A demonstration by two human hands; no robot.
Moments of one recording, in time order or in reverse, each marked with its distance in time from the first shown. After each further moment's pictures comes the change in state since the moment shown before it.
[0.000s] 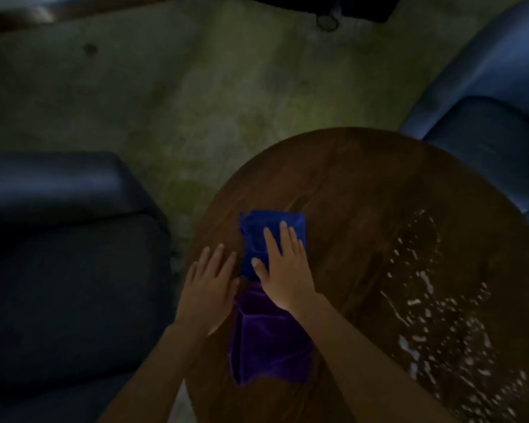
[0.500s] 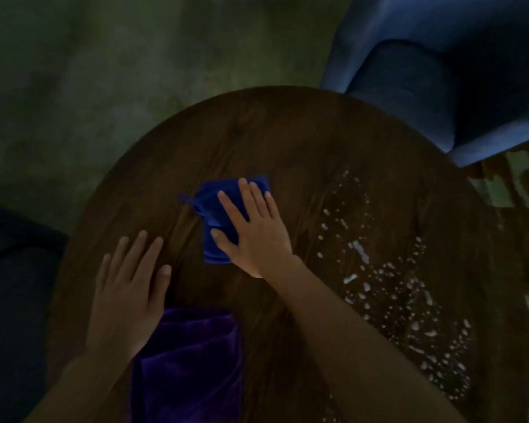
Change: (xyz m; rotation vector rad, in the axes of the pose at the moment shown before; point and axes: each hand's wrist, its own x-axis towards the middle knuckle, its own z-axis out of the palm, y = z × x) left_hand 0.055 0.055 0.005 -0.128 0.231 0.104; right_hand 0.045 0.135 -0.020 -0.109 0.244 -0.056
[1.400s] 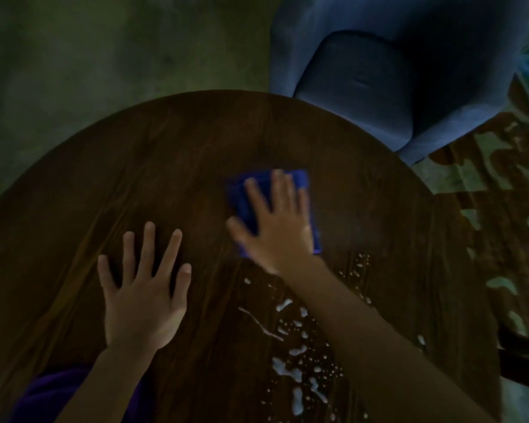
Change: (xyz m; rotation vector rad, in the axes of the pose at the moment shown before) left_hand 0.065 0.128 0.080 0.334 -0.116 0.017; right_hand -0.031 0.156 -0.033 0.052 0.079 0.267
